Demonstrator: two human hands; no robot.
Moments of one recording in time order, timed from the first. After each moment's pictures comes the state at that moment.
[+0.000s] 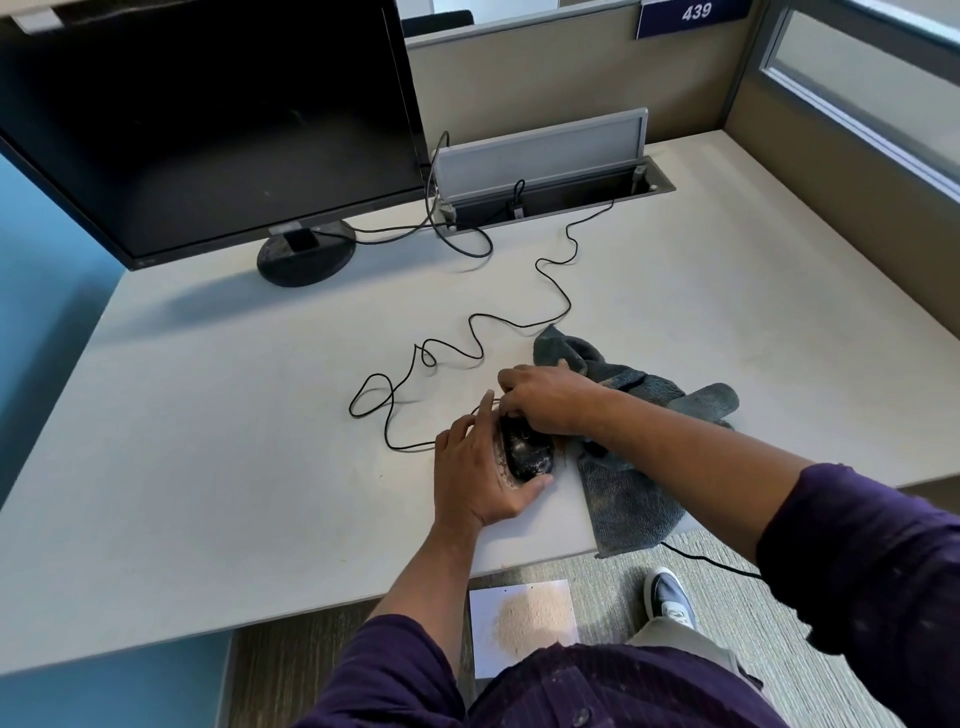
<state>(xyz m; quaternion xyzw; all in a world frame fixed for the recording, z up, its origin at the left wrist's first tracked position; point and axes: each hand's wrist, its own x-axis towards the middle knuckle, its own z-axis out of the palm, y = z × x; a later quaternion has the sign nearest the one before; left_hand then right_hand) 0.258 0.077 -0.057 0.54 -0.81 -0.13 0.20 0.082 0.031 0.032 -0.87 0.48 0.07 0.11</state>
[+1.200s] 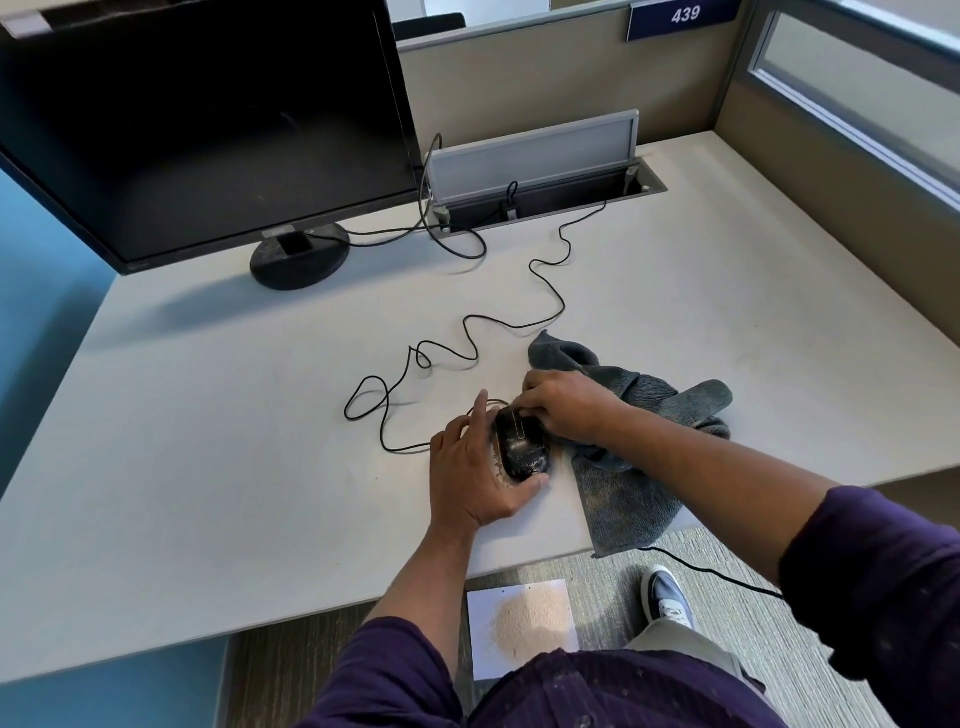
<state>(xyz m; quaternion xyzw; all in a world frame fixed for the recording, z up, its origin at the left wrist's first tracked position) 0.257 0.080 -0.051 0.53 -0.81 -0.14 0.20 0.057 0.045 0.015 -0.82 0.55 -0.07 0.15</state>
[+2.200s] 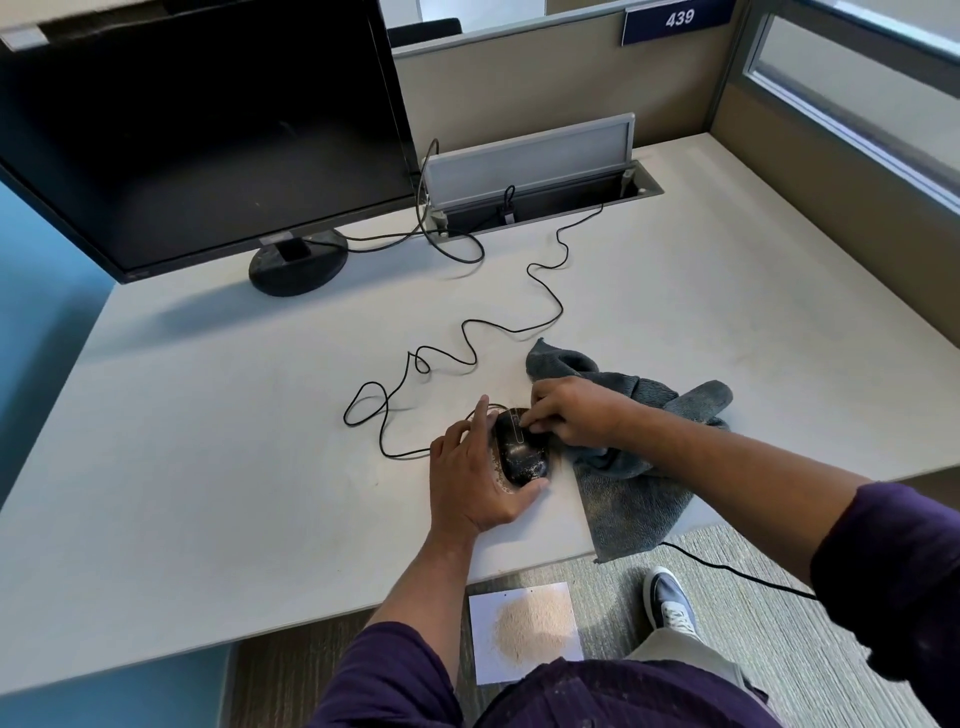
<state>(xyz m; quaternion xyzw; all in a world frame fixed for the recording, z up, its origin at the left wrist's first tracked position) 0.257 0.078 -0.053 0.53 -0.81 -0.14 0.19 0.041 0.048 0.014 -0.83 0.51 -0.08 0.22</state>
